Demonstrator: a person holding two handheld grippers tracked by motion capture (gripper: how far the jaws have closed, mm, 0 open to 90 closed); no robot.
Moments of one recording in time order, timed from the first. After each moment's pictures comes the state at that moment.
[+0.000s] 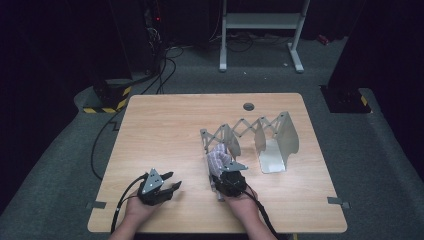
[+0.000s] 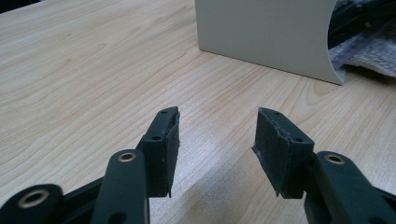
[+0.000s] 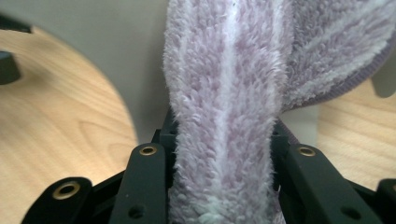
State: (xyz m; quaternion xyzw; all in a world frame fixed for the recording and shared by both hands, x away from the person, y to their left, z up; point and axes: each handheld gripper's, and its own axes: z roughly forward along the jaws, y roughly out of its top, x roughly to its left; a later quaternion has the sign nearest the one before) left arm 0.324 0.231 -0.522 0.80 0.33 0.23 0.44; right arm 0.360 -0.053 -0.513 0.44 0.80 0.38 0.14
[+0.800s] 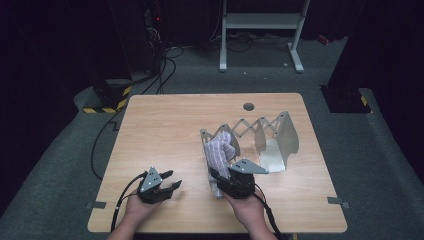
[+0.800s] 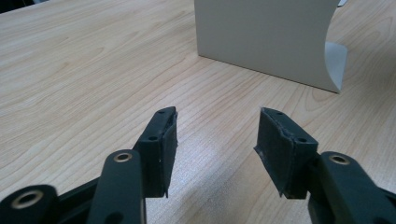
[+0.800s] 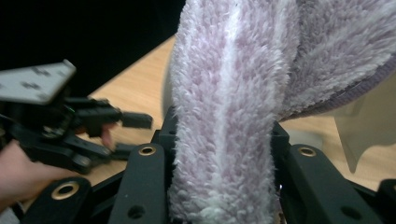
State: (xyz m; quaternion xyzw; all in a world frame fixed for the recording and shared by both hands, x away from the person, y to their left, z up) left arm 0.328 0.235 -0.522 0.80 0.33 0.22 0.46; right arm 0.323 -0.071 -0.434 0.41 0.74 0.52 0.14
